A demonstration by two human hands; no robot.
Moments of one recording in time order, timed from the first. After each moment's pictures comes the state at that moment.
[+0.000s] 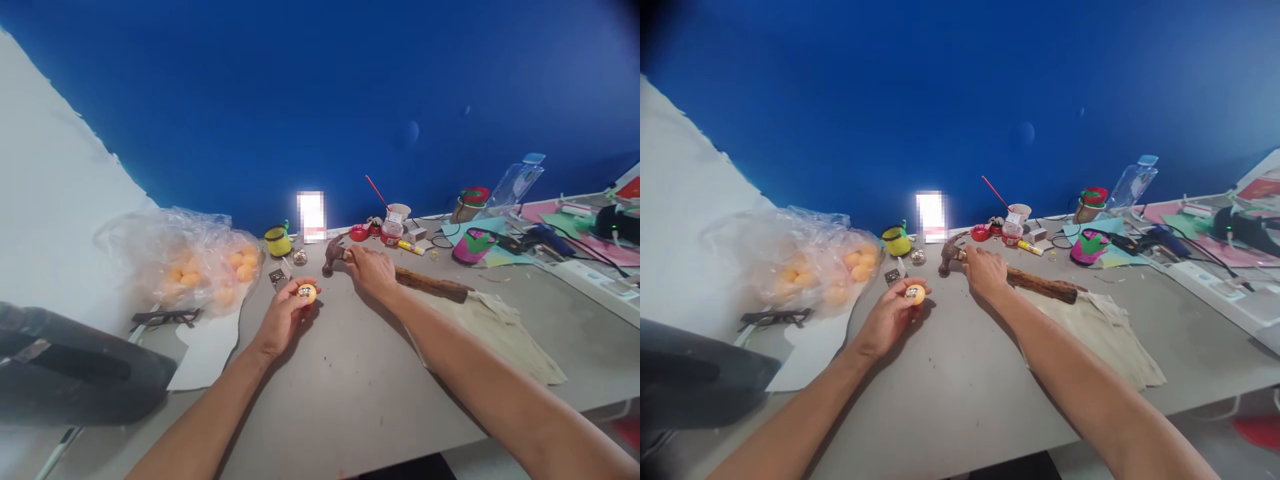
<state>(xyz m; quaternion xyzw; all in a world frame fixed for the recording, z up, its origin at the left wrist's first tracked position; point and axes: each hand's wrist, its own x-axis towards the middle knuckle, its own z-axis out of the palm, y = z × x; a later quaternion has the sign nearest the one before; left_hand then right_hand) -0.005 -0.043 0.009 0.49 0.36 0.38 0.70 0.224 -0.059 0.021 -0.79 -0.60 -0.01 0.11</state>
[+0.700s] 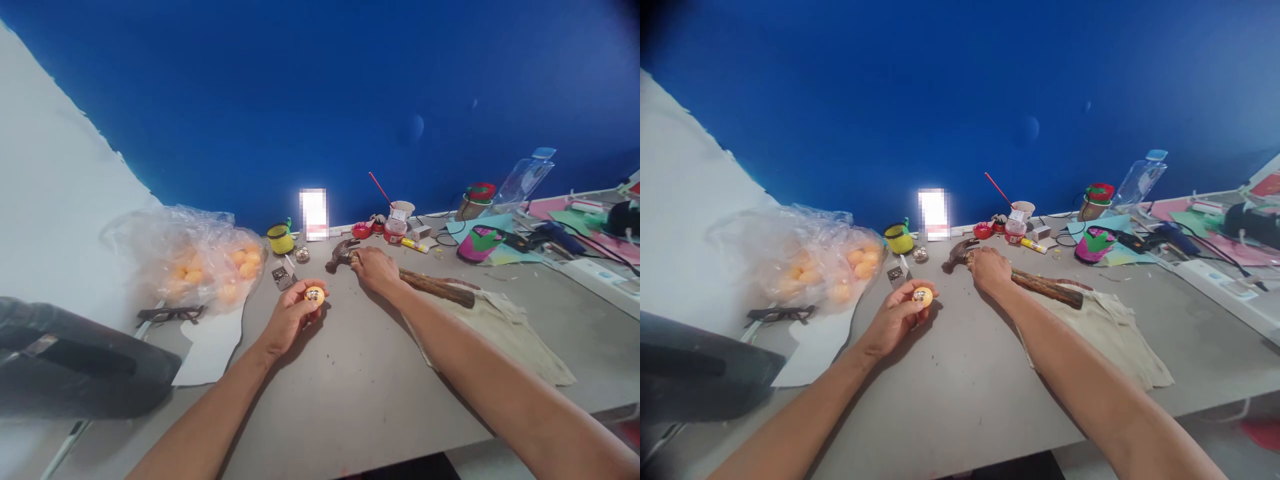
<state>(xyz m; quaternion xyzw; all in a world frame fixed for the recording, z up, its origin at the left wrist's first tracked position) -0.007 -0.048 0.006 0.53 0.34 0.32 0.71 0.234 -0.048 0.011 -0.79 -0.59 0.06 0.12</state>
